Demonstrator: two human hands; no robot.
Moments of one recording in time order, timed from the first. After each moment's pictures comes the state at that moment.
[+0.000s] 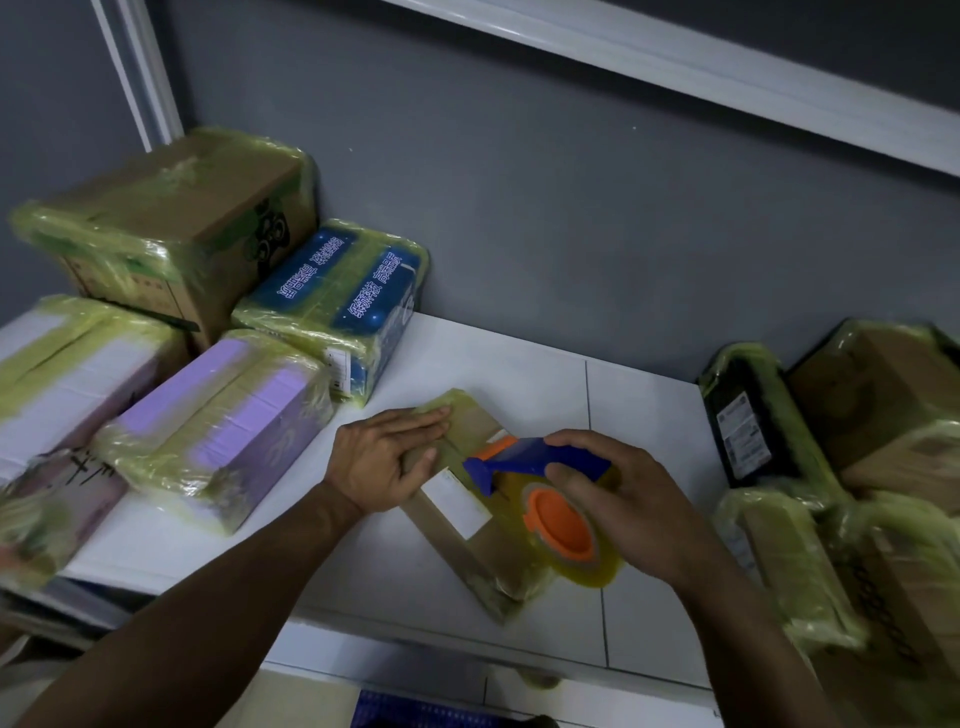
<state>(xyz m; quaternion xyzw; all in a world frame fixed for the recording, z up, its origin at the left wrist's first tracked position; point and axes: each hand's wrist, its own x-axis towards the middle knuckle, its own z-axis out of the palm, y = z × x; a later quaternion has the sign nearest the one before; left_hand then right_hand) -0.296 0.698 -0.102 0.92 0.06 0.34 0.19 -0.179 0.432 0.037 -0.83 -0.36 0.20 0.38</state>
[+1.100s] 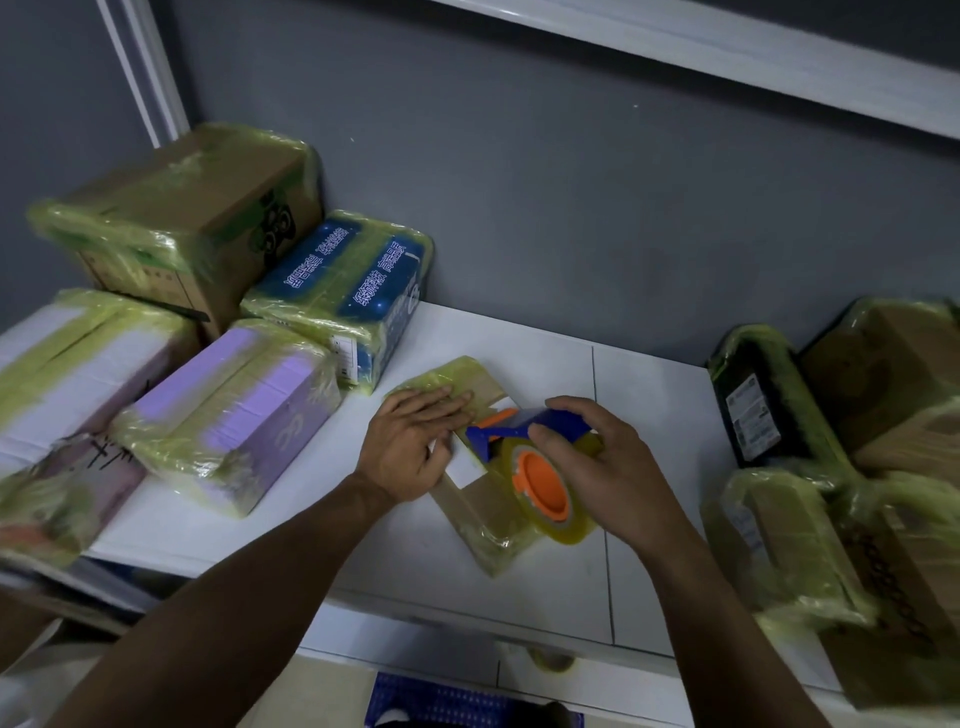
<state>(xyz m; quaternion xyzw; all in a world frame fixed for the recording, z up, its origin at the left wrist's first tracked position) -0.287 0.673 -0.088 0.95 0.08 0.25 0.18 -0.187 0.450 0.024 -0.84 -0.29 0.18 0.42</state>
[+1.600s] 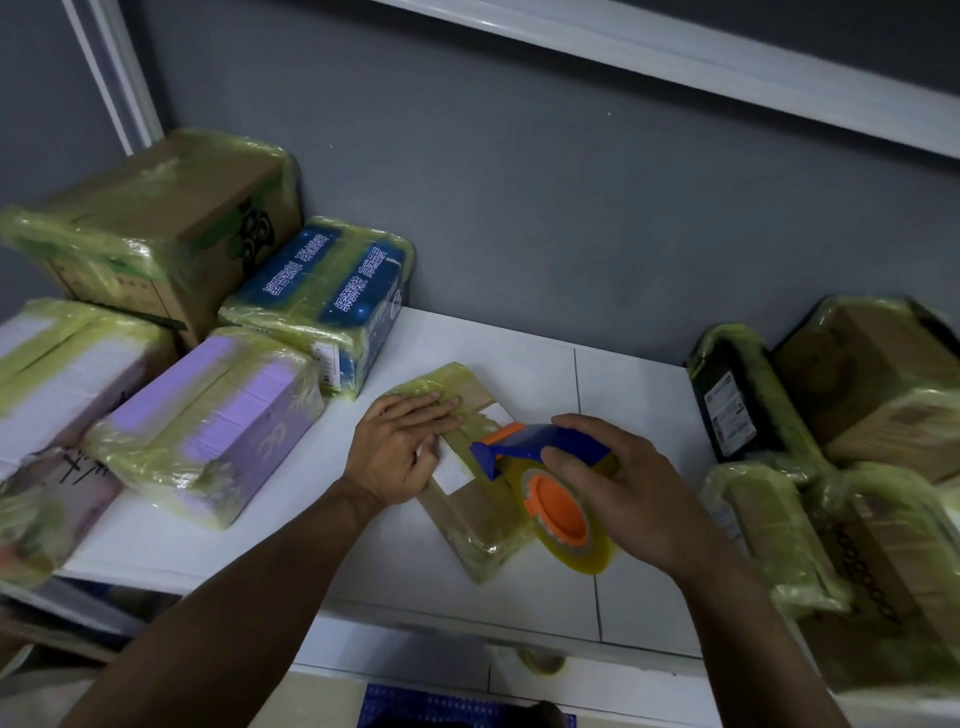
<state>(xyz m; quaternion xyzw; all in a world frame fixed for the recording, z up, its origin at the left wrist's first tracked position) -0.281 0.676 -0.097 0.94 0.05 0.29 0.17 -0.189 0.417 0.039 -0.85 -0.32 0.19 0.38</state>
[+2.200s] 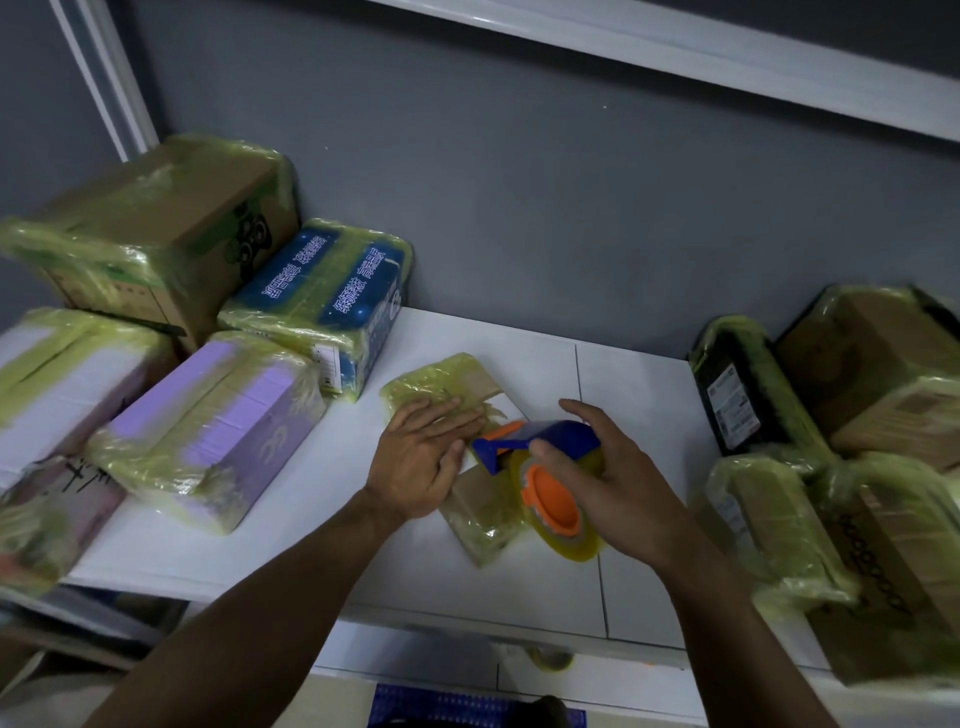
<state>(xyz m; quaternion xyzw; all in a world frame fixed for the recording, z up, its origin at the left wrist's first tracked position) -0.272 0.655 -0.100 0.94 0.04 0.29 0.17 -0.190 0.425 0.024 -0.84 -0.29 0.19 0.40</state>
